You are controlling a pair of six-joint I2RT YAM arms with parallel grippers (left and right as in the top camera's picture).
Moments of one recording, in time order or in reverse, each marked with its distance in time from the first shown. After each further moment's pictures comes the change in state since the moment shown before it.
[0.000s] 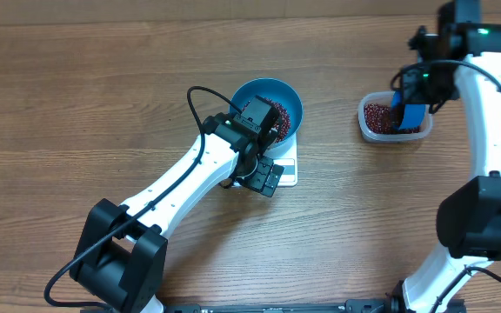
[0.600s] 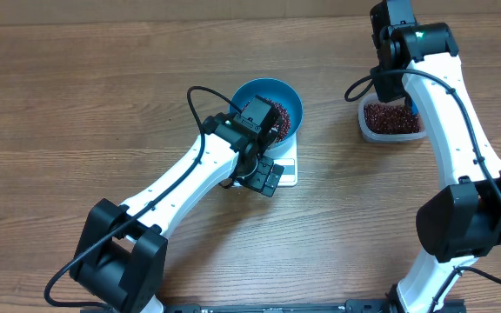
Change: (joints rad) left arm 0.000 0.000 0.000 0.003 0.000 0.000; right arm 0.204 0.000 0.000 0.047 0.472 -0.011
